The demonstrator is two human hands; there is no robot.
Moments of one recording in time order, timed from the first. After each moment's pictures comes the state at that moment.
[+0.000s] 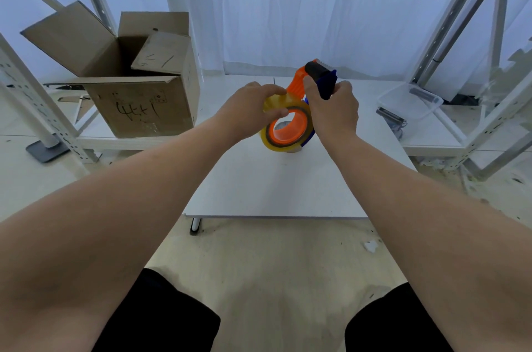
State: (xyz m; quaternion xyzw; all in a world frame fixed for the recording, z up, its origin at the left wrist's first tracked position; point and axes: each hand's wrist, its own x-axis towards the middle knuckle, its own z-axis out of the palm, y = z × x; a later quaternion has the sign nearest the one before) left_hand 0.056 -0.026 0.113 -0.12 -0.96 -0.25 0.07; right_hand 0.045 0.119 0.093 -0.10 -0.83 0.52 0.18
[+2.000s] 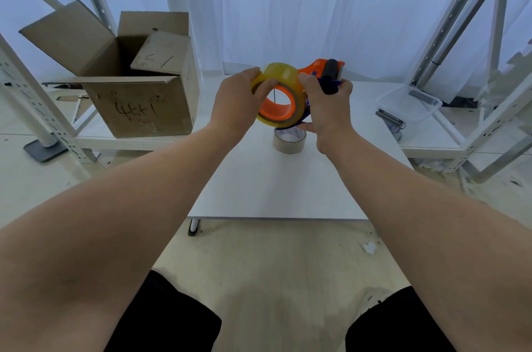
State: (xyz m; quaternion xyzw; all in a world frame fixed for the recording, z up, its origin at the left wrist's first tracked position) left_hand 0.059 -0.029 0.116 -0.03 -0.91 -0.35 0.20; right_hand 0.047 0.109 0.103 -0.09 -0.67 0.73 0.10
